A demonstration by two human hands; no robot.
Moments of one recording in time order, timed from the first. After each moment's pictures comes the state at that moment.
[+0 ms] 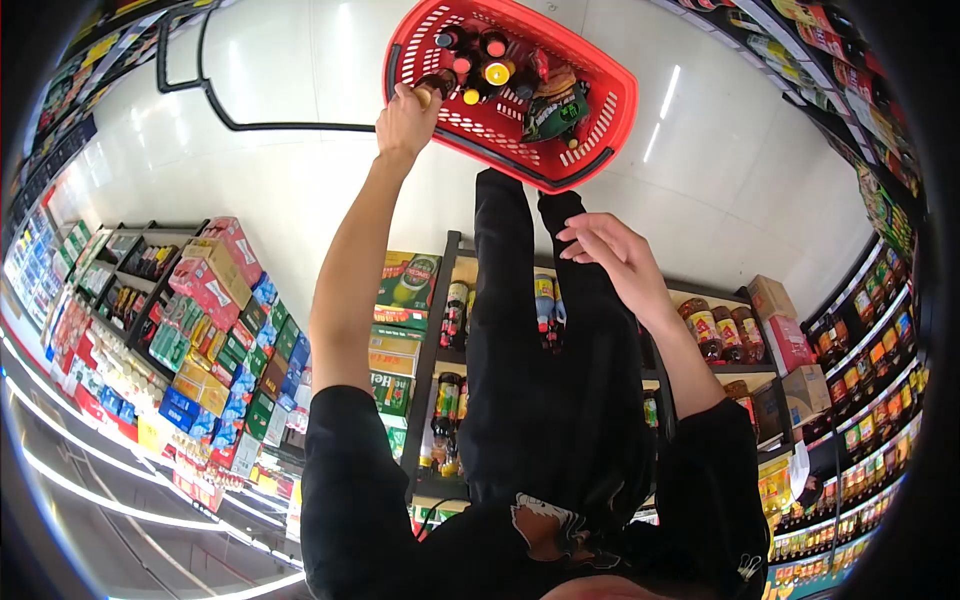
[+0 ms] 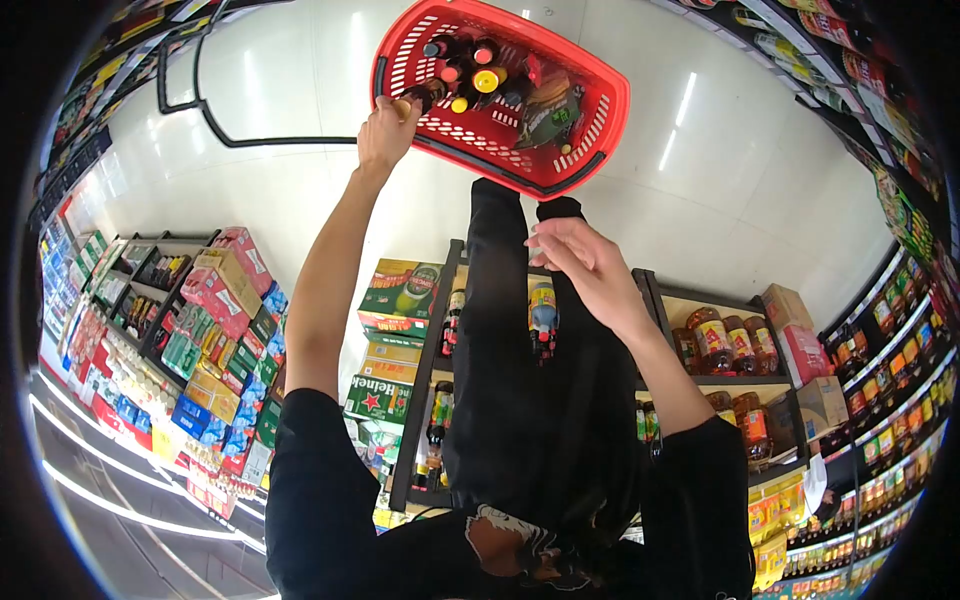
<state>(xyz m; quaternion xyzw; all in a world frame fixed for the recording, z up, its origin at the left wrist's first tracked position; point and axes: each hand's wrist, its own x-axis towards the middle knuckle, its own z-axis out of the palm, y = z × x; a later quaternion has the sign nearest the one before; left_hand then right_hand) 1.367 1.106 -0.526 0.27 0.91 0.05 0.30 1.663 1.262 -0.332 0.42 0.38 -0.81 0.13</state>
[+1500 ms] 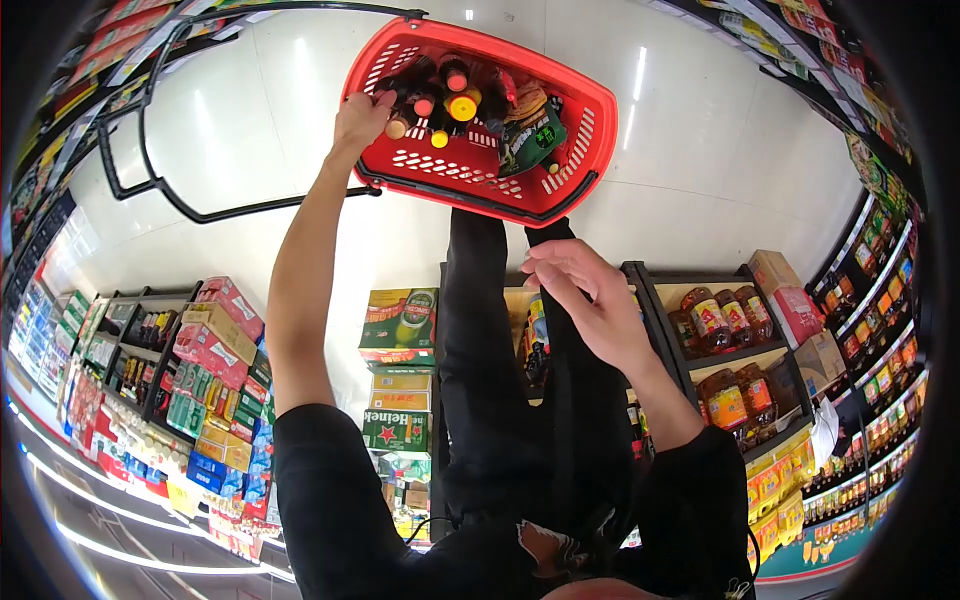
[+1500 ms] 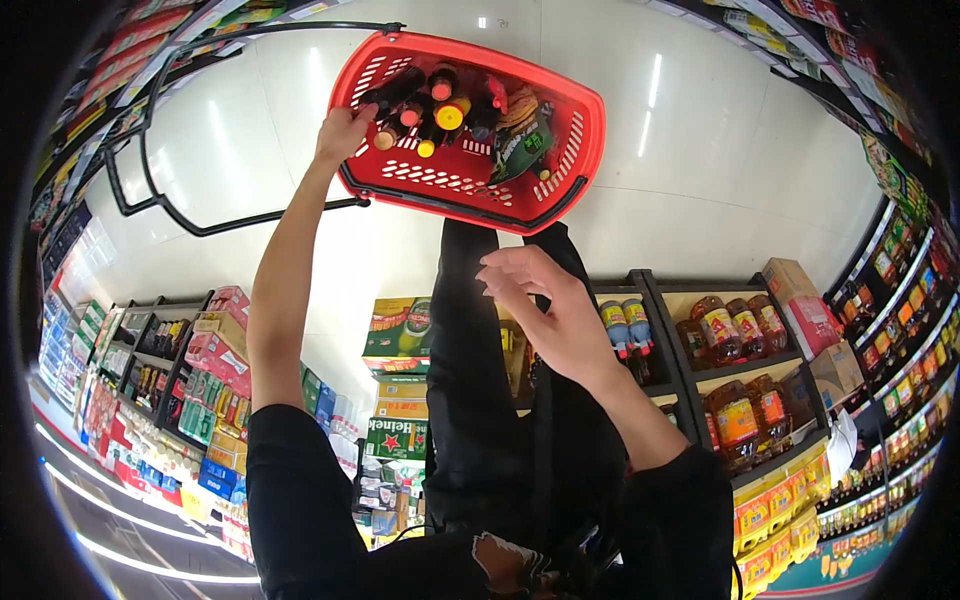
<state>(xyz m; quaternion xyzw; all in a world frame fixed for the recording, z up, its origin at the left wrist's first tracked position) 1.280 1.166 -0.602 0.22 0.85 -0.01 0.49 1.611 1.260 -0.335 0.46 0.44 -0.77 0.07</state>
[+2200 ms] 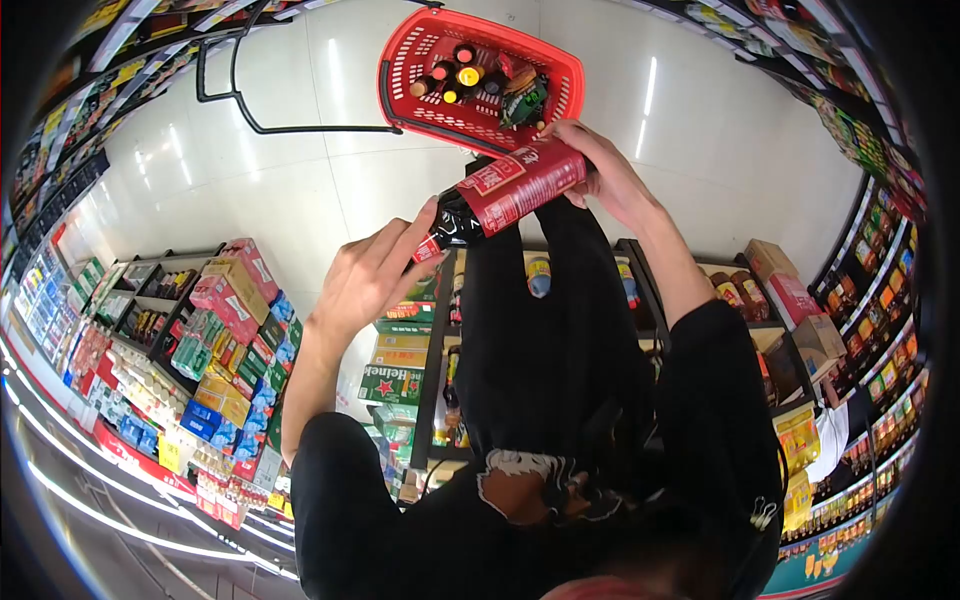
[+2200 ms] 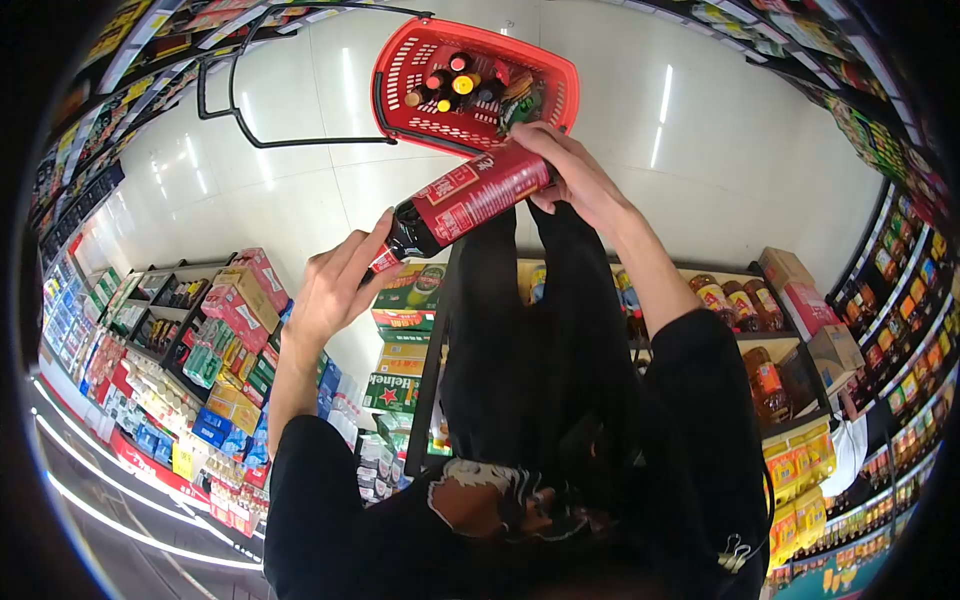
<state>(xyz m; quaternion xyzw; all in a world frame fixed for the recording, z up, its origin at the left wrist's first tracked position) 1.432 1.079 -0.155 0.56 0.72 0.16 0.37 1.643 1.308 -0.258 0.43 0.32 -0.84 0.10</state>
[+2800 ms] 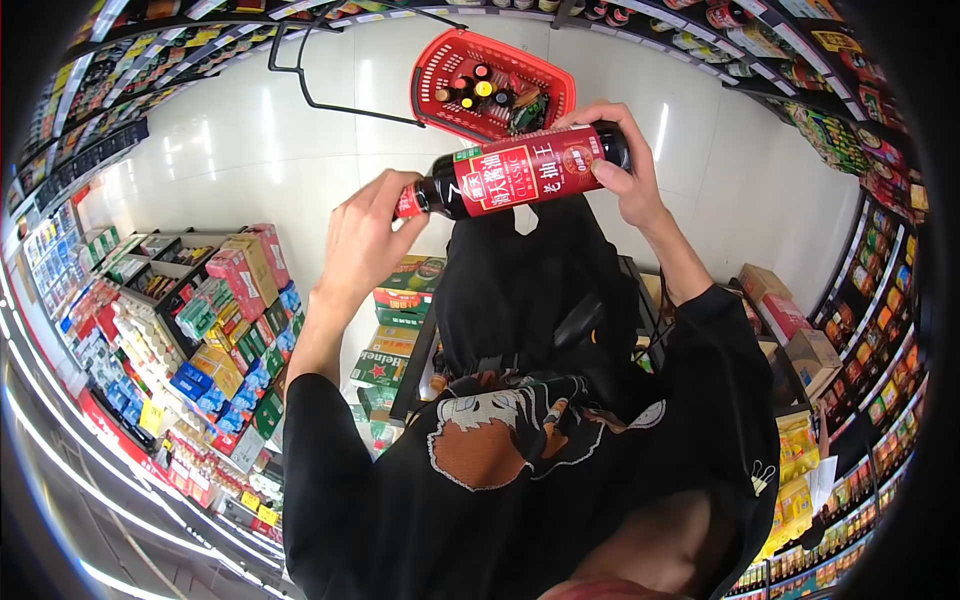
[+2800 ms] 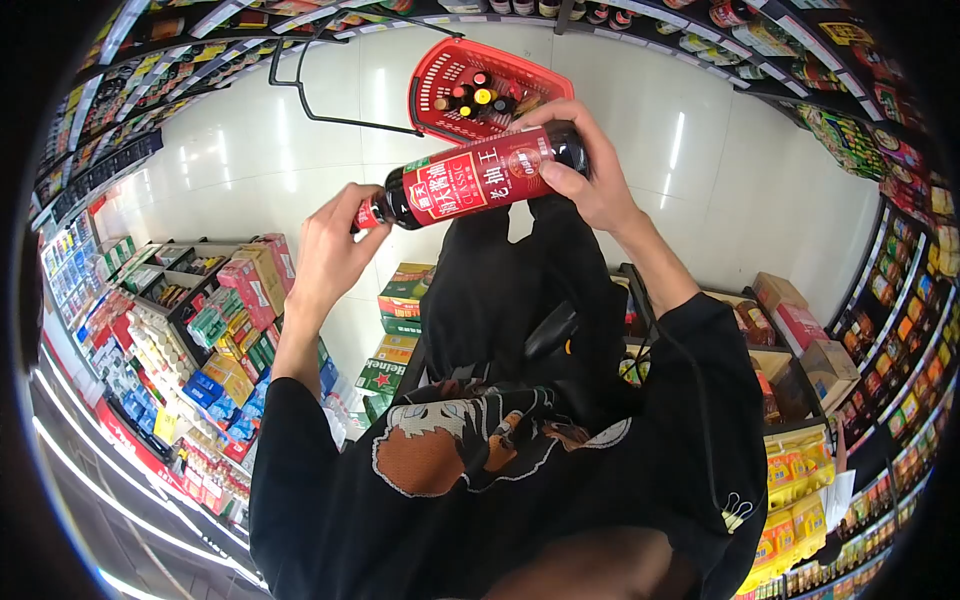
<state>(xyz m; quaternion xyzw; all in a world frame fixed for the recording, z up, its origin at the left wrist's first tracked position) 1.487 1.071 -0.022 0.48 0.81 0.18 0.27 1.696 1.300 -0.110 0.18 0.58 -0.77 -0.17</state>
